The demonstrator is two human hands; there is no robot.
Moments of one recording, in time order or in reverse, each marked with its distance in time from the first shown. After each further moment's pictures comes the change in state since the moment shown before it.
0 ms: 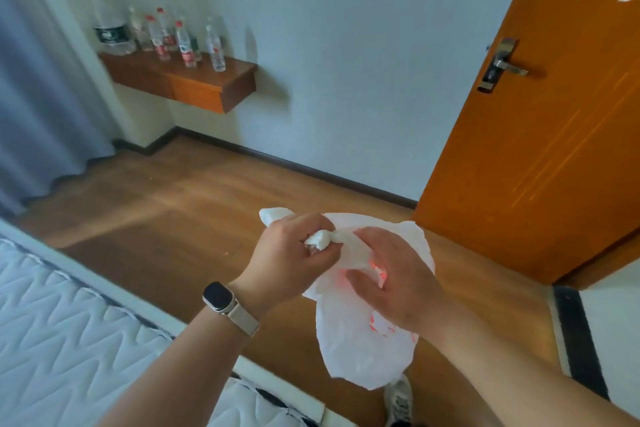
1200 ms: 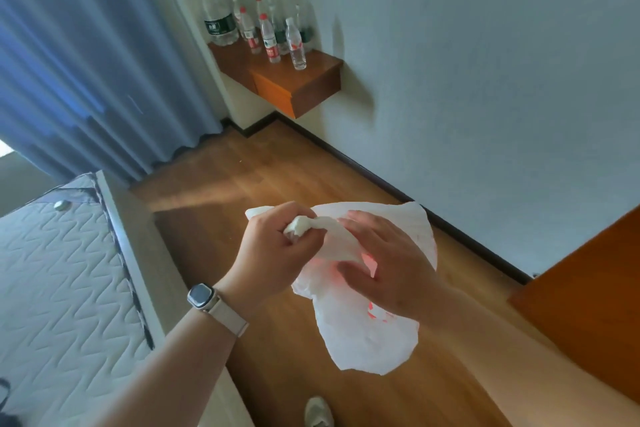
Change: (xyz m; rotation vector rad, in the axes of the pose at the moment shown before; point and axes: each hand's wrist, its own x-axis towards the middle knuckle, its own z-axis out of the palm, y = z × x) left_hand 0.317 -0.100 0.110 0.219 0.335 -0.516; right_hand 0.396 0.184 -0.037 0.218 -0.178 -0.596
